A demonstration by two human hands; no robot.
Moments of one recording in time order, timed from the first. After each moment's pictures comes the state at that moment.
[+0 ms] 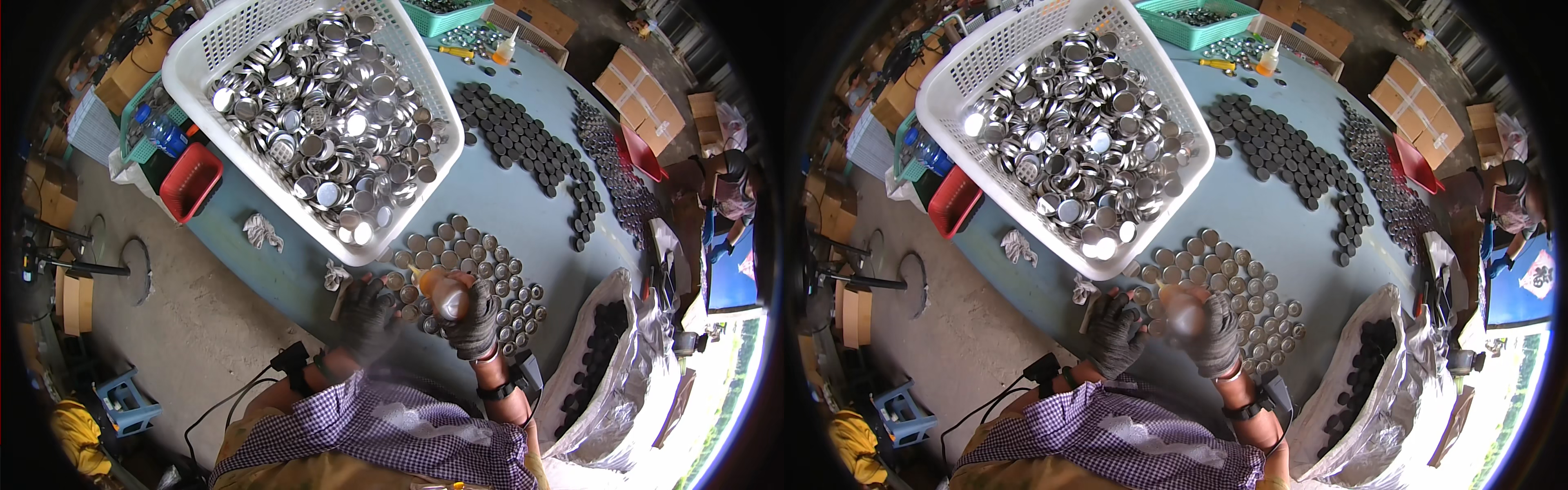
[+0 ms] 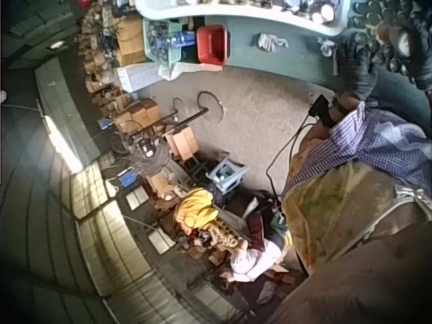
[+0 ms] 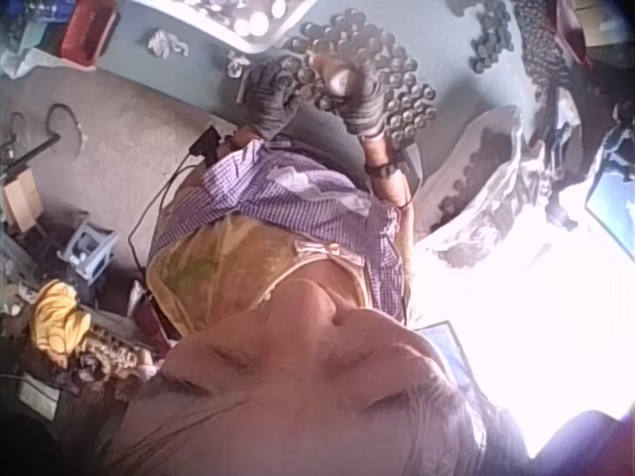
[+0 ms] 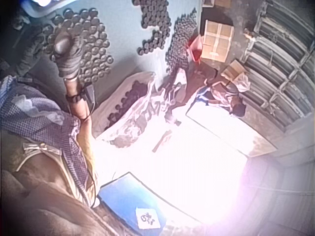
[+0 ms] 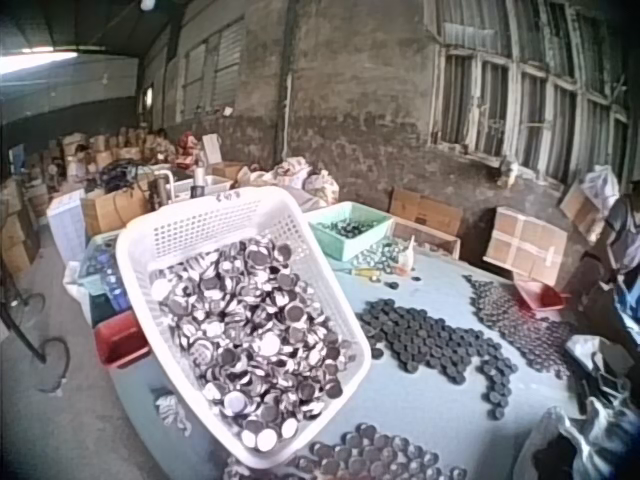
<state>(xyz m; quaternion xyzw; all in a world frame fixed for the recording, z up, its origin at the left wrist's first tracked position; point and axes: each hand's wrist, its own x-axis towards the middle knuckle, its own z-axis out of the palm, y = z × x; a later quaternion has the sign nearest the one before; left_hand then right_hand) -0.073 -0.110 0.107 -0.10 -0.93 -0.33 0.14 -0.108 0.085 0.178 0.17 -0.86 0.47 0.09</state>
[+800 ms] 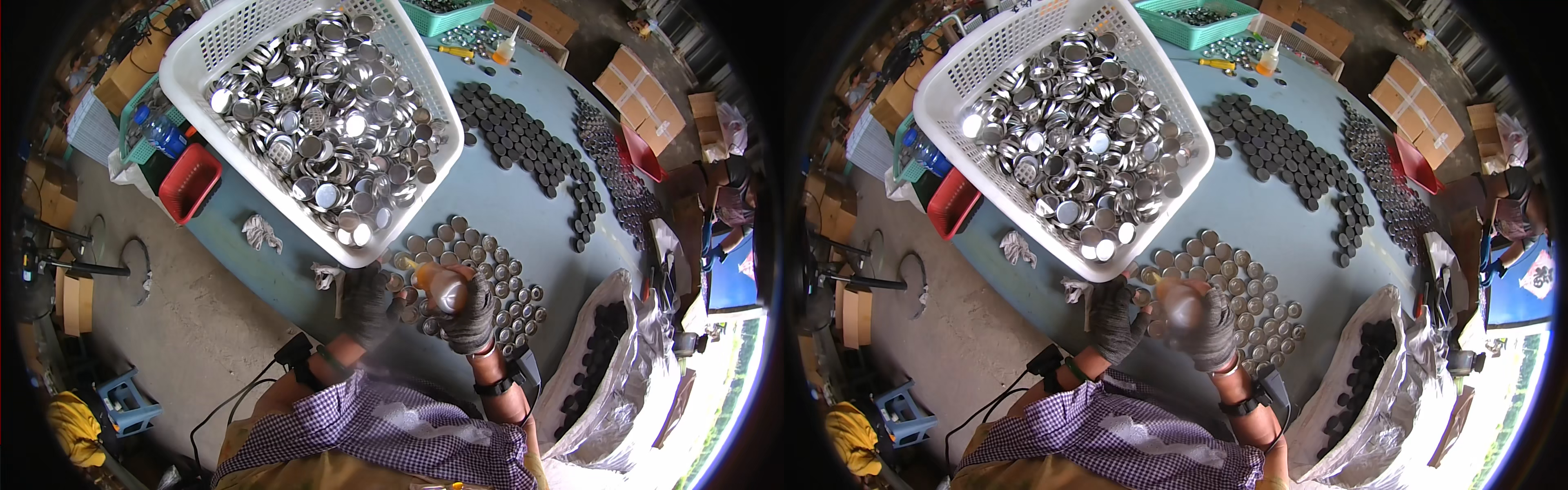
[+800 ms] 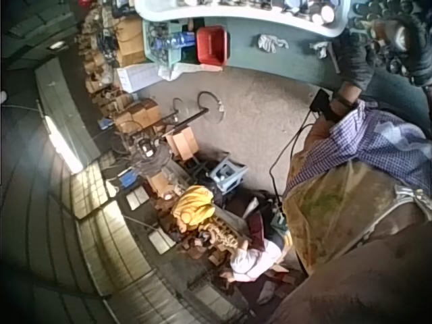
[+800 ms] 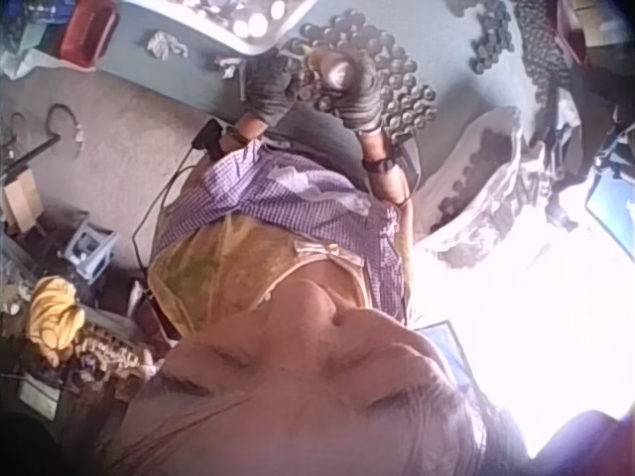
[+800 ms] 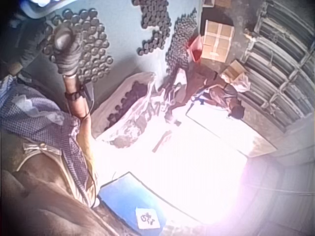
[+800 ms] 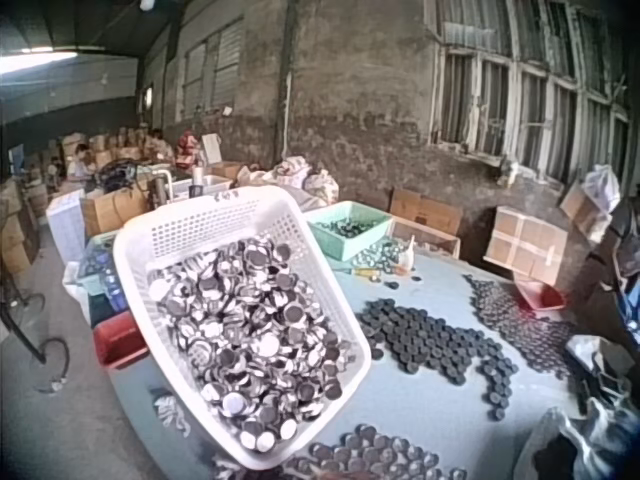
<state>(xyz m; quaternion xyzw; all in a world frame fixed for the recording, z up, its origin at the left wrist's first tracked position) -0.103 -0.107 0.109 -0.09 -0.93 -0.32 0.17 -0.117 0.082 0.178 0.16 -0.86 0.48 0.07</state>
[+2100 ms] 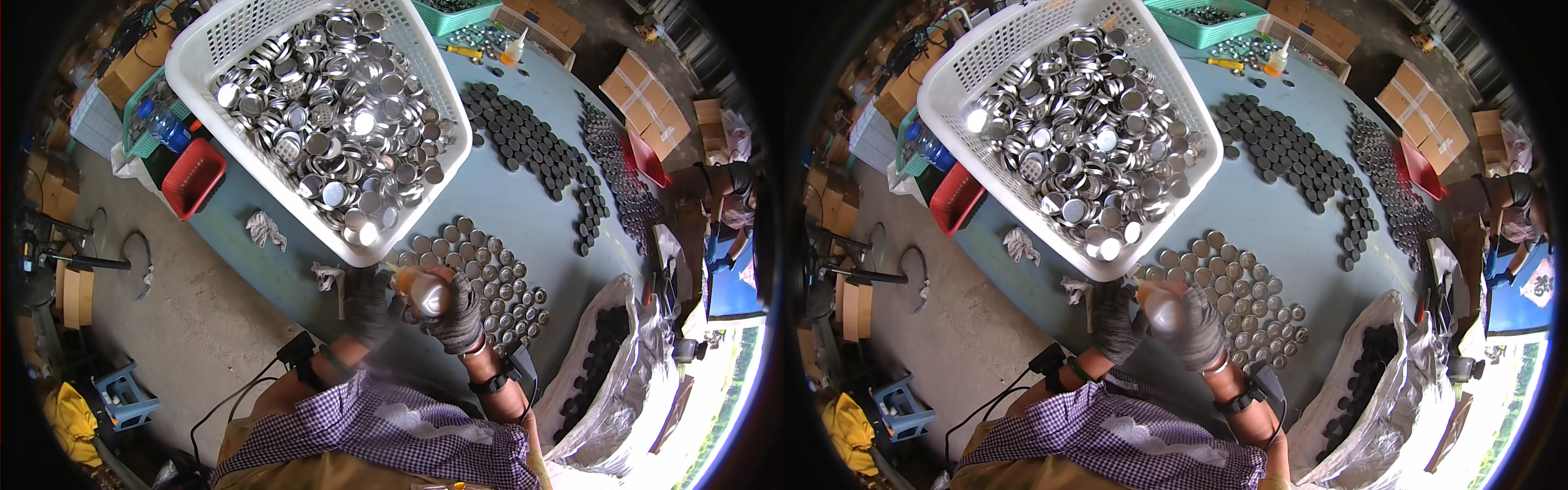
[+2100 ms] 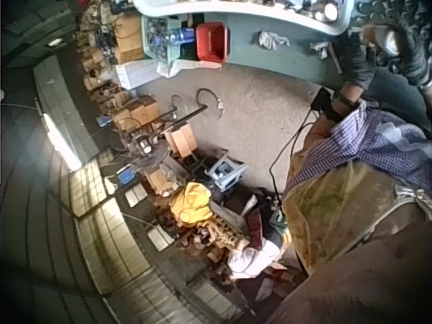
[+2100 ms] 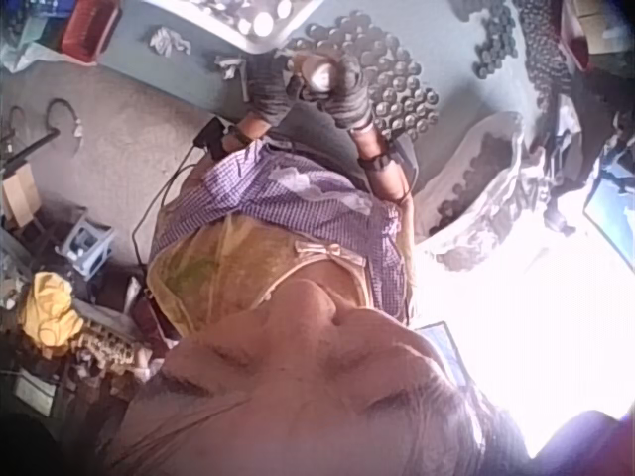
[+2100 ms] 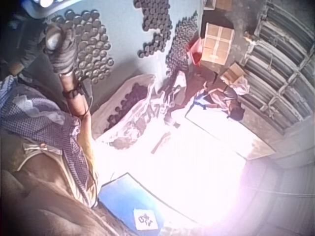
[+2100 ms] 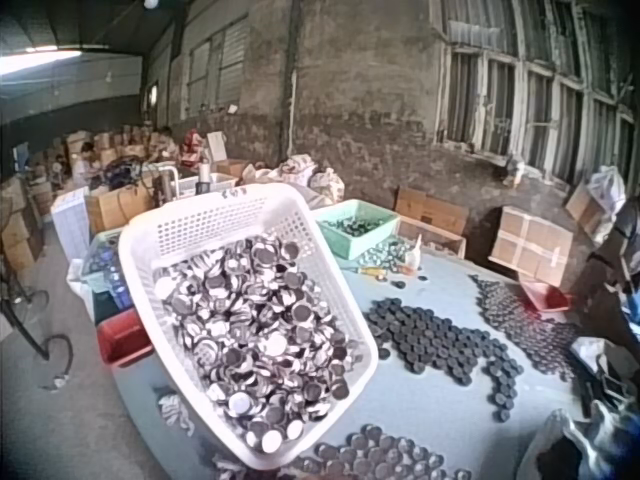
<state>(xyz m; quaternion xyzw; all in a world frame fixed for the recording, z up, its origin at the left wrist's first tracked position) -0.099 -0.108 0.100 -0.05 -0.93 -0.33 0.16 -0.124 0.055 0.181 0.22 -0.84 0.49 0.06</state>
